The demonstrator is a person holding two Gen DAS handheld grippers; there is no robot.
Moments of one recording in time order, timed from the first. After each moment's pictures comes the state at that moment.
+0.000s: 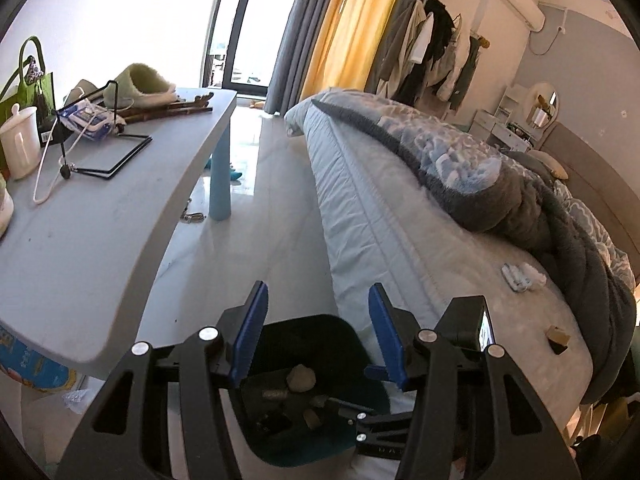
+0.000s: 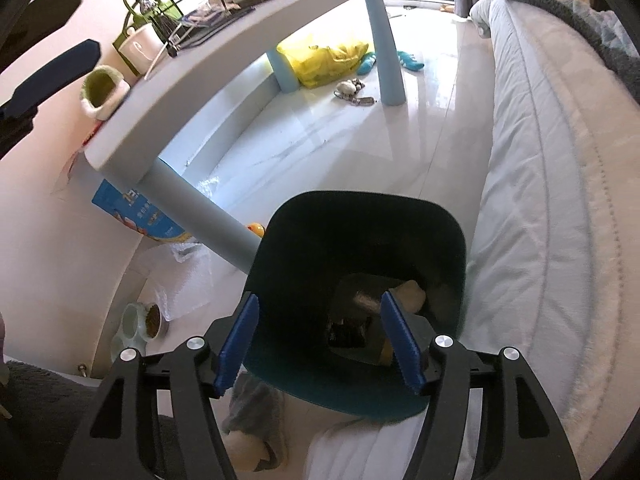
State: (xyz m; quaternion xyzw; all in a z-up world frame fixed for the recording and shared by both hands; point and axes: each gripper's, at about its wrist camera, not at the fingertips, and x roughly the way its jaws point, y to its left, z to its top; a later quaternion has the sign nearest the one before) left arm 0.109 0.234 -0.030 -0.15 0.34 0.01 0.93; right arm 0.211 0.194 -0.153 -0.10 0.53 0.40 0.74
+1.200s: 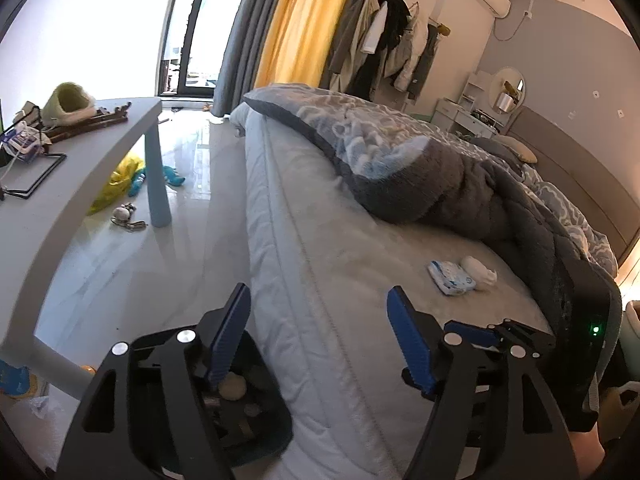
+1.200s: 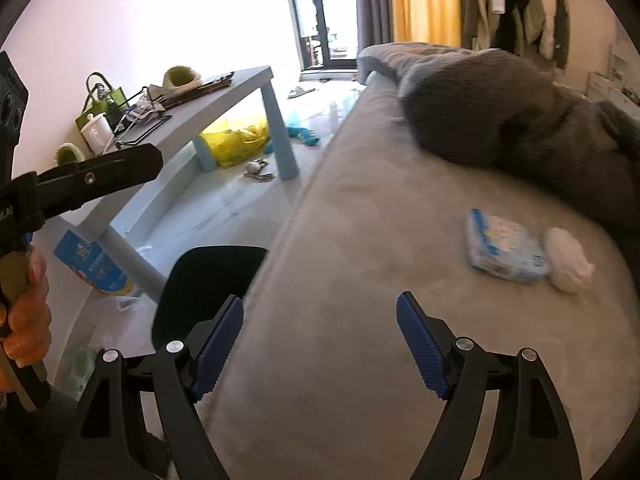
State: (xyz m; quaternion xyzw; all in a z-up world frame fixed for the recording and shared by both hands) left arm 0.152 0.105 -0.027 -0.13 0.34 -0.04 0.93; right arm 0.222 0.000 -0.067 -0.08 0.41 0.29 0.86
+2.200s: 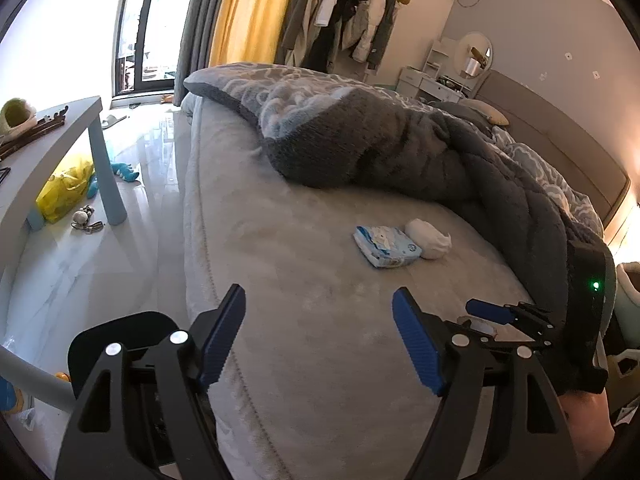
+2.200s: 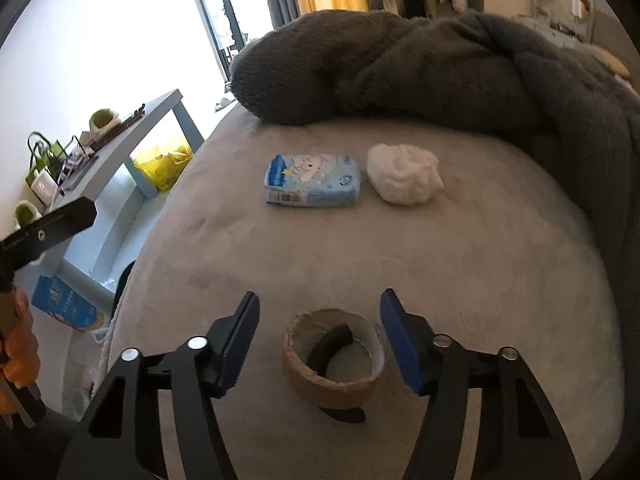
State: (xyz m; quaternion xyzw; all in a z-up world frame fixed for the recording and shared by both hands) left arm 0.172 0.012 -0.042 -0.10 0.37 -0.10 0.92; right arm 0.231 -0.138 -0.085 0.01 0.45 0.19 0.87
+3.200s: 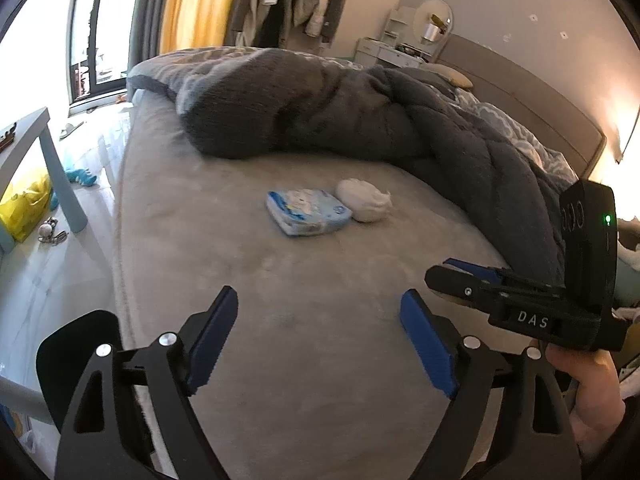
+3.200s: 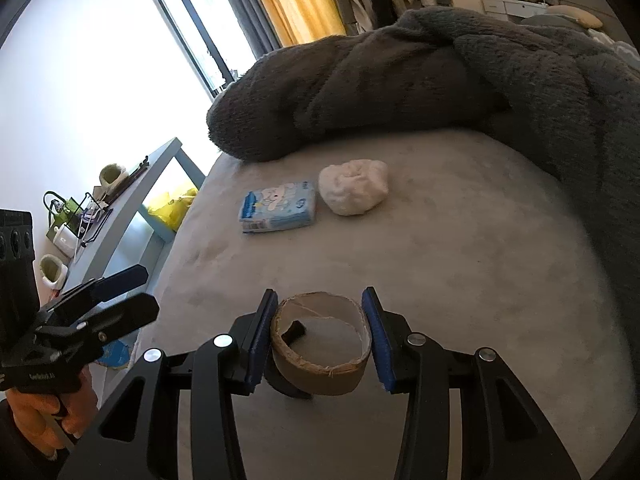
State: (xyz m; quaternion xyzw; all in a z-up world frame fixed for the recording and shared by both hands) left arm 0.174 -0.063 -0.058 -0.06 0.39 -0.17 0.90; right arm 0.222 -0.198 -0.073 0.09 0.42 0.20 0.88
